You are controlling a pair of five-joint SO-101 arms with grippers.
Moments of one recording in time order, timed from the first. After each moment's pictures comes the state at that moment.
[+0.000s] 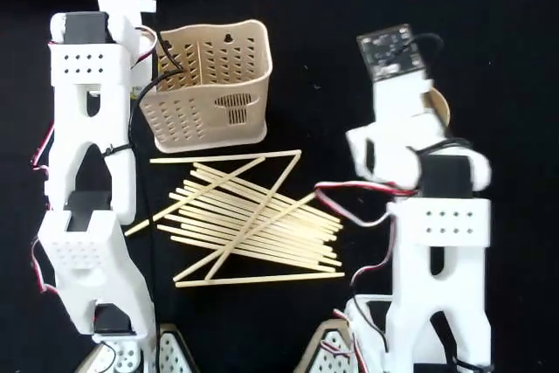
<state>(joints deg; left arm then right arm) -6.4 22.1 -40.7 99.4 -0.3 4.1 -38.6 24.1 75.9 16.0</state>
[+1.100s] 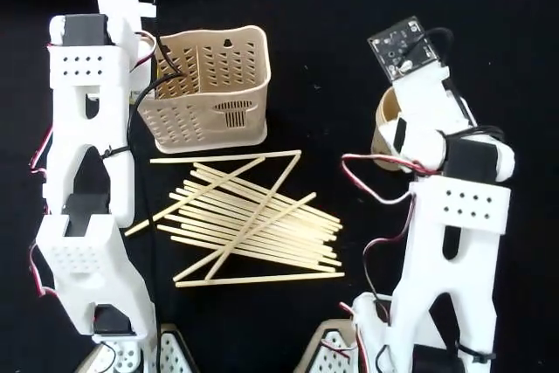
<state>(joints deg) -6.4 21.6 -37.7 99.4 -1.5 10.3 -33.3 23.3 70.5 37.8</state>
